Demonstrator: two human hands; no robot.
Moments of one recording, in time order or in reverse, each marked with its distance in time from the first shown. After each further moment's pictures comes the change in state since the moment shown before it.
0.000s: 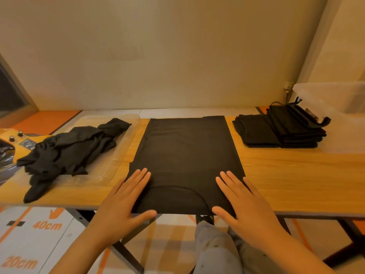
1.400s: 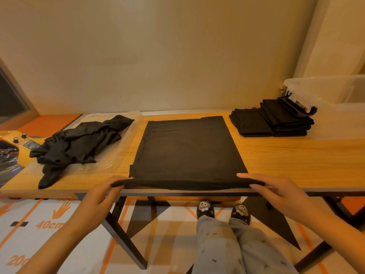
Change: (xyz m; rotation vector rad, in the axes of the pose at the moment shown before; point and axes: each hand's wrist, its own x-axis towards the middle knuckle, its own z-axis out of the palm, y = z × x) left_hand -0.048 -0.019 -0.020 -0.509 0.258 -0.066; right_hand -0.046 0.057 -0.030 0.544 0.114 -0.157
